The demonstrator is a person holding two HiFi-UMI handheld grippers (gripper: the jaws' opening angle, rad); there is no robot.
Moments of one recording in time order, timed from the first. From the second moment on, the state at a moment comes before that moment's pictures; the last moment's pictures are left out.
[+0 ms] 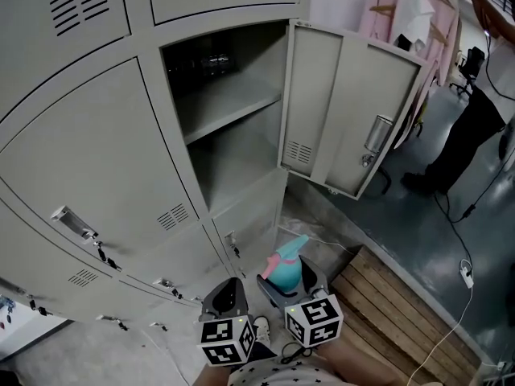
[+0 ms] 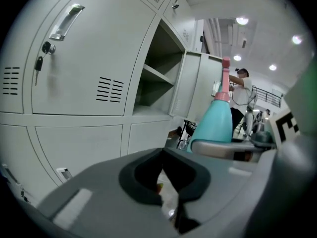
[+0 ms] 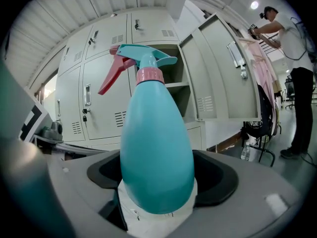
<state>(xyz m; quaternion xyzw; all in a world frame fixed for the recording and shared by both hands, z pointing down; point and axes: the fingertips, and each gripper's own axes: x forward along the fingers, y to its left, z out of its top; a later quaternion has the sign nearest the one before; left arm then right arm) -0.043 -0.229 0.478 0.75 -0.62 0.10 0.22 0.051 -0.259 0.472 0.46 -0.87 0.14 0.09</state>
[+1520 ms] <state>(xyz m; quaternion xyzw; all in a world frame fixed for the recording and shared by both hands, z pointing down) -0.101 -0.328 0.493 0.72 -0.64 0.08 0.24 -0.066 -0.518 0.443 0.48 -0.87 0.09 0.07</state>
